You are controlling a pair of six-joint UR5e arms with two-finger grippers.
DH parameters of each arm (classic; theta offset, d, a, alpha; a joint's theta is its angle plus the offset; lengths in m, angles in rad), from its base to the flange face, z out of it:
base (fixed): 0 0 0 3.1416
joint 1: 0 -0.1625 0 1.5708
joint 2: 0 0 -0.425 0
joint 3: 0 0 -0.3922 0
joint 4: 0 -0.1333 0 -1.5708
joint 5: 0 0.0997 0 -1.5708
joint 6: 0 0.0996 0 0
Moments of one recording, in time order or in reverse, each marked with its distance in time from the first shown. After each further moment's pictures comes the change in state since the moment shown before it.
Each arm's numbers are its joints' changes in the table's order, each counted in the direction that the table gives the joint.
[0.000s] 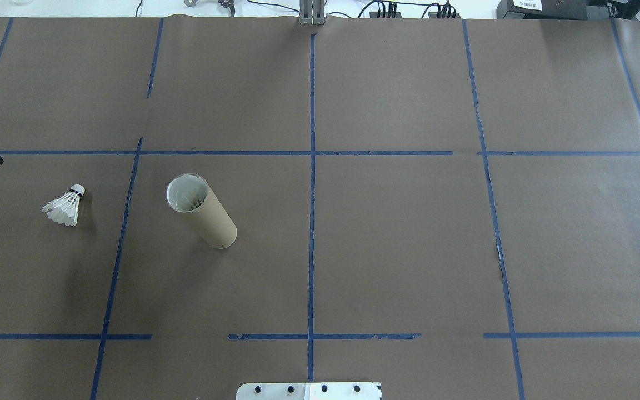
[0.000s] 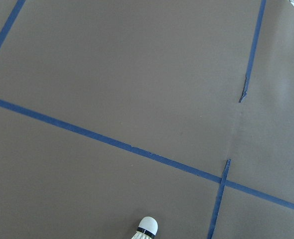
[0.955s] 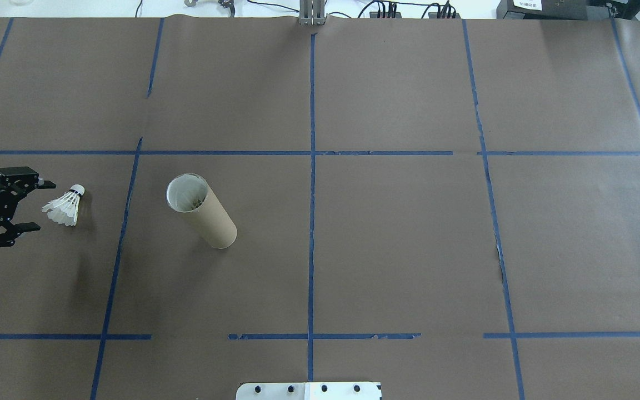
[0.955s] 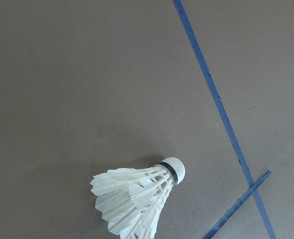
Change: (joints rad) left arm -0.272 0.011 -0.011 0.049 0.304 -0.474; right arm 0.000 0.000 0.000 0.000 0.000 0.000
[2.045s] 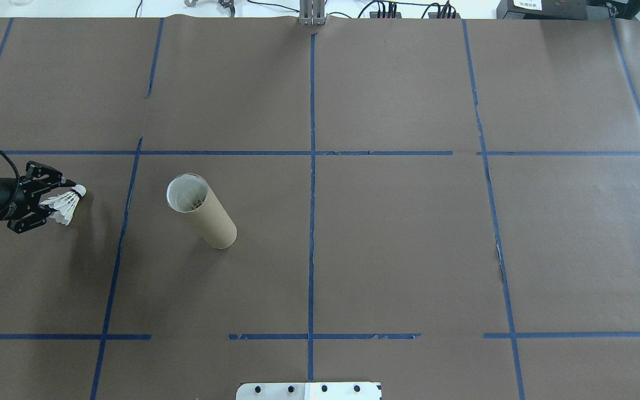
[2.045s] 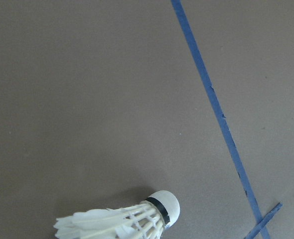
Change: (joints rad) left arm -0.003 0.091 -0.108 -0.004 0.030 0.007; right arm 0.000 0.000 0.000 0.000 0.000 0.000
